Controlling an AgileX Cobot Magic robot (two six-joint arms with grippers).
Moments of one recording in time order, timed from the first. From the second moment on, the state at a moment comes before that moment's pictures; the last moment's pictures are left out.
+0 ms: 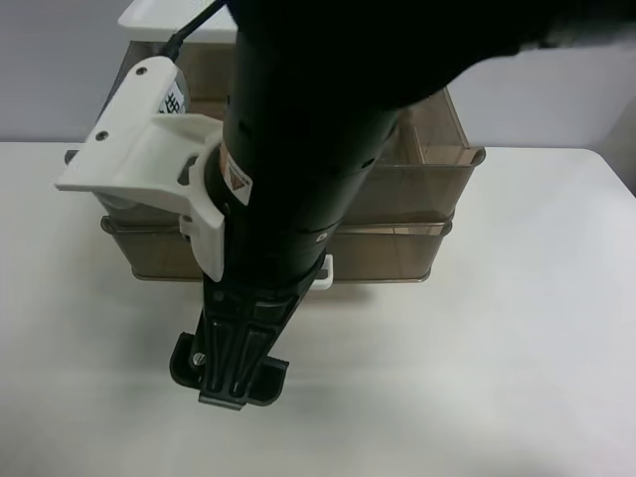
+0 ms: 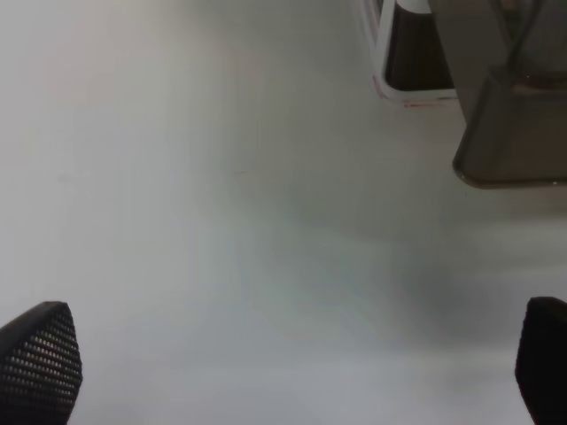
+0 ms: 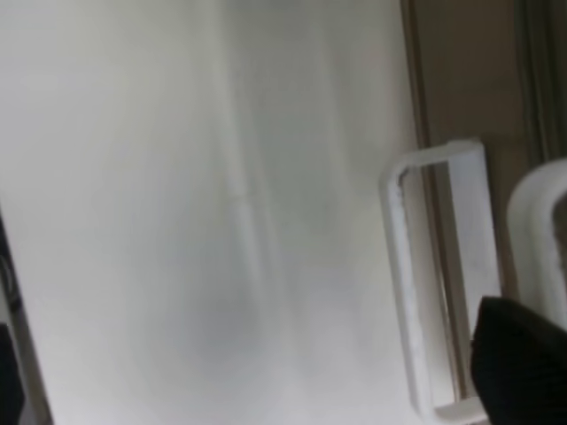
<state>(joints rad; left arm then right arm) 0.05 -0.01 -0.51 -0.08 1.06 0.14 1.19 1.63 -1.33 -0.10 1.00 -0.22</state>
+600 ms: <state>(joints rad) 0.05 -0.01 -0.51 -0.08 1.06 0.14 1.03 1.65 -1.33 -0.13 0.93 -0.21</state>
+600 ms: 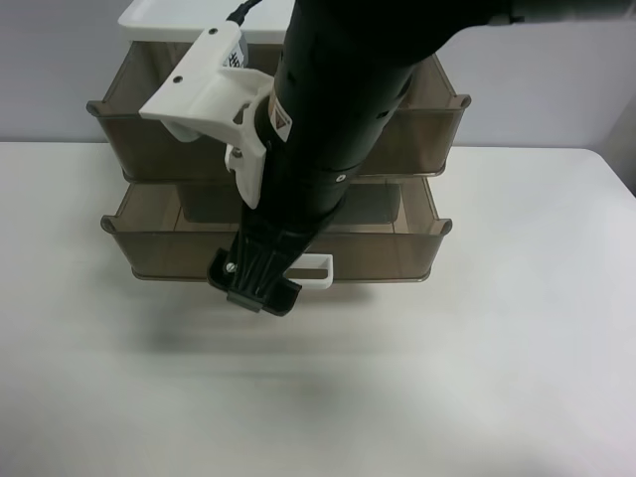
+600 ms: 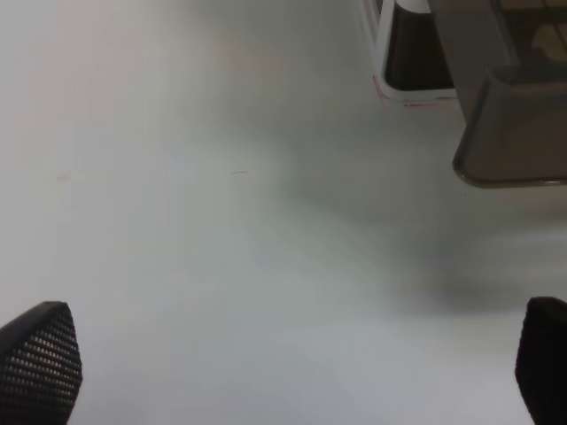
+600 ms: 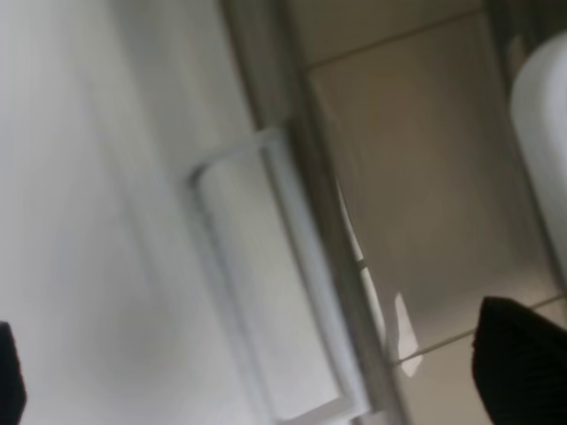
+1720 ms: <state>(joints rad) 0.05 -0.01 -0.51 -0.08 1.06 0.14 0.85 1.79 -1.51 -0.16 0.76 -0.23</state>
